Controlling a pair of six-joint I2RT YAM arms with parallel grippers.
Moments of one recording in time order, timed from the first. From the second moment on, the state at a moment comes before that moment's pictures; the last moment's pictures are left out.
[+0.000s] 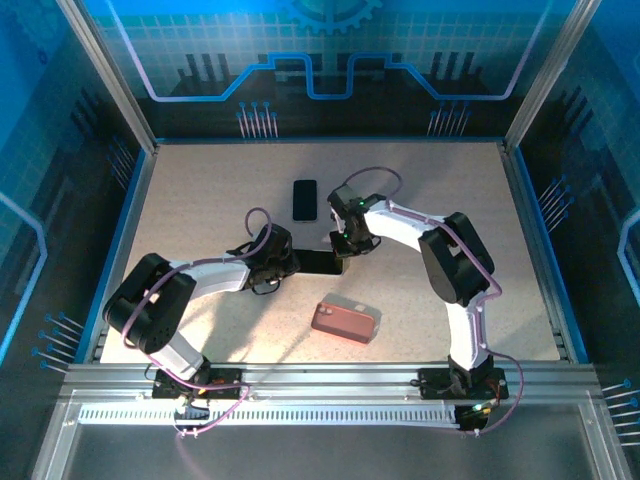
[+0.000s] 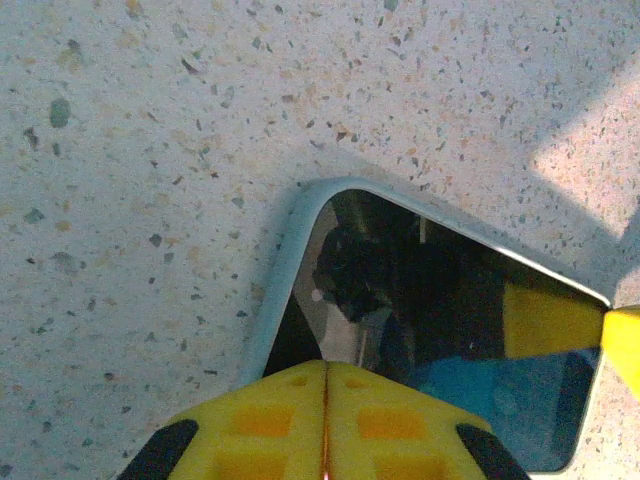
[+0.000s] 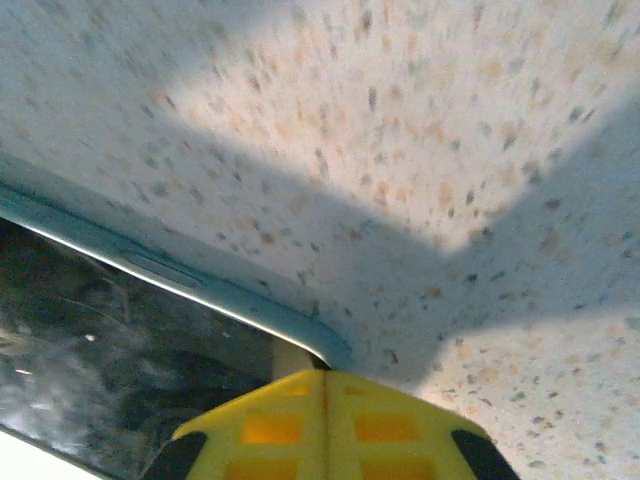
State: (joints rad) left arm -0.52 1.60 0.70 -0.04 0.03 -0.99; right arm 0.61 2.06 1.43 -0.74 -0.11 0.36
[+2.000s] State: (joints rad) left arm -0.53 1.69 0.83 -0.19 -0.03 -0.93; right arm 0.53 1.78 0.95 -0.28 -0.38 0.63
